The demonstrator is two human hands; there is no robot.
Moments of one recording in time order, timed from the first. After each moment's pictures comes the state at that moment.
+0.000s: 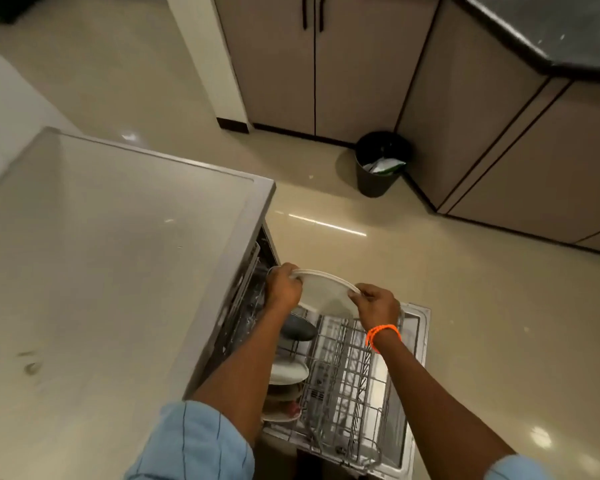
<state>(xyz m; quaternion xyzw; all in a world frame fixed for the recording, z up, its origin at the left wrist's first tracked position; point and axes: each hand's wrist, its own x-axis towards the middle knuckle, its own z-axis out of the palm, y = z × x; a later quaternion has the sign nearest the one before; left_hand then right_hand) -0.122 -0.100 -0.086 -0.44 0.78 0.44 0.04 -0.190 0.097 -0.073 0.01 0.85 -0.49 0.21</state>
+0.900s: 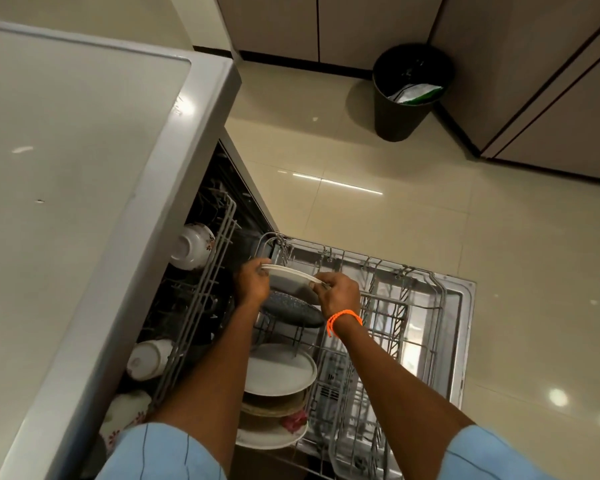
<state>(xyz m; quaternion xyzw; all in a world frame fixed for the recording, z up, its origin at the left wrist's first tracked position) -0.115 -0.158 -0.326 -0.53 0.74 0.40 0.05 -0.178 0.007 -0.325 -0.03 0.87 -0.40 0.29</state>
